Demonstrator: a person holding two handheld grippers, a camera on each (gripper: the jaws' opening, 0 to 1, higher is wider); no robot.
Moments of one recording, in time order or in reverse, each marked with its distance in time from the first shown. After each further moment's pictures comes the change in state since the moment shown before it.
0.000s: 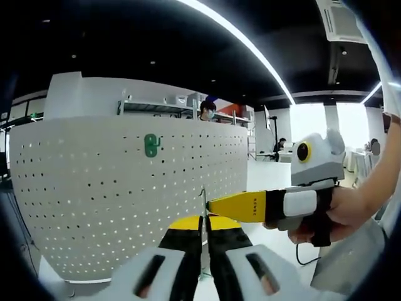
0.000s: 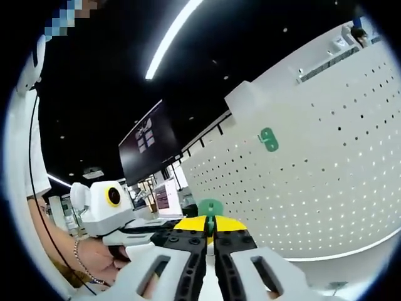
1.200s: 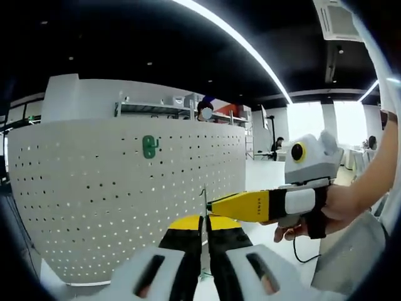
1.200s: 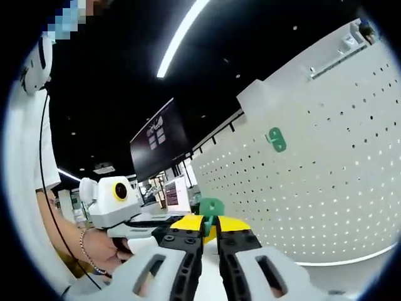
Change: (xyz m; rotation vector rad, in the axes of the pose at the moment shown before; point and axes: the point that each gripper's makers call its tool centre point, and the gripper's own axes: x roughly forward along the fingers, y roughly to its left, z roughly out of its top) left arm -0.002 -0.001 0.000 0.020 0.000 -0.013; right arm -0.001 0.004 -0.004 -0.036 0.012 0.090
